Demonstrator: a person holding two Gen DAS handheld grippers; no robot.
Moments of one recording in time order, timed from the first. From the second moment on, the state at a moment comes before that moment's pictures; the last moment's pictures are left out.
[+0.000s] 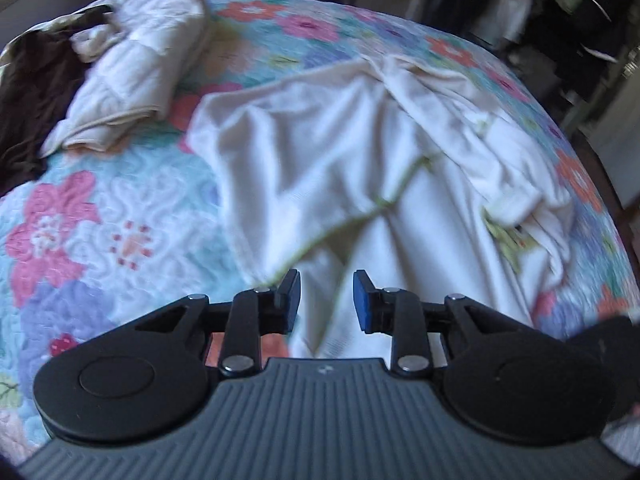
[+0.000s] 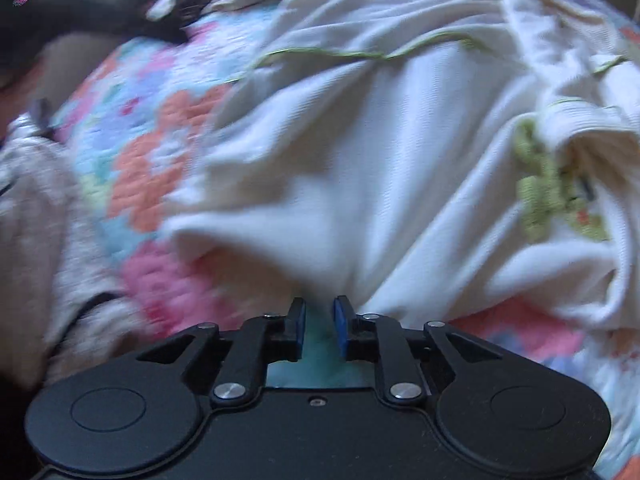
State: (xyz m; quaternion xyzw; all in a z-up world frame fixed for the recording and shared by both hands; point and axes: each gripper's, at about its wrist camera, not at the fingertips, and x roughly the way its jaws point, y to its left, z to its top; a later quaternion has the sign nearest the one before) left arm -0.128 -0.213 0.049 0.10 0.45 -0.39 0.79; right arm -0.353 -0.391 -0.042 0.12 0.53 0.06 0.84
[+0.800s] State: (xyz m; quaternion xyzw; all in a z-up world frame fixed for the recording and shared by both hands) left arm 0.032 -0.257 -0.065 0.01 0.50 -0.36 0.79; right arm -0.161 -0.364 -0.023 0.07 0.45 0.01 0.89
